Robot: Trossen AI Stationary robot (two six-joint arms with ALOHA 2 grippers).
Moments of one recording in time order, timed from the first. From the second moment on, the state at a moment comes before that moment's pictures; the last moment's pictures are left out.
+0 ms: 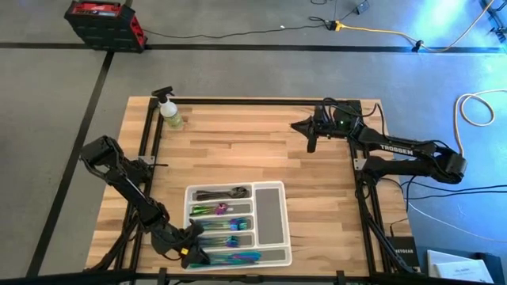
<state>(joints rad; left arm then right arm) -0.93 1.65 0.64 0.61 -0.36 -1.49 -0.59 1.00 0.42 0.36 -0.39 0.09</state>
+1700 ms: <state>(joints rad) -1.02 1.89 1.36 -0.71 -0.17 -1.19 0.16 1.01 0.72 -0.75 -0.37 -0.08</state>
